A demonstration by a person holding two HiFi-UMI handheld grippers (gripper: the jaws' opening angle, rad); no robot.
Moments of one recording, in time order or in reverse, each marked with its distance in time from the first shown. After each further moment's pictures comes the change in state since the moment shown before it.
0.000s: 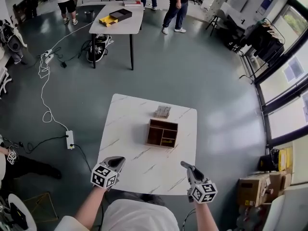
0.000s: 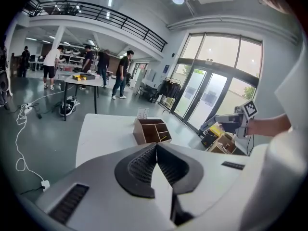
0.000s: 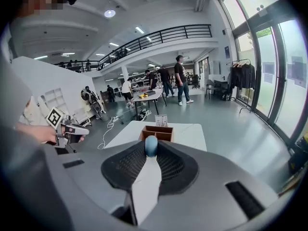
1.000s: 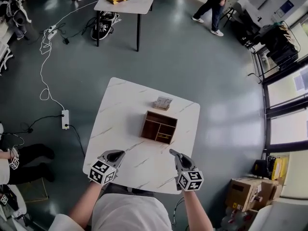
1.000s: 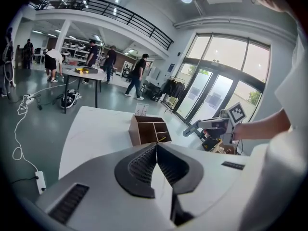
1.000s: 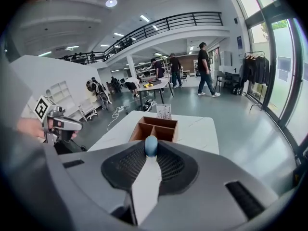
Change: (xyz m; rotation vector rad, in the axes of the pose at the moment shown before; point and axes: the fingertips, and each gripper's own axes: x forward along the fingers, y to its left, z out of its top) left arm 0.059 -0.016 0.001 -0.071 0.010 0.014; right arm 0.110 -0.027 -0.012 -0.048 0.120 0.086
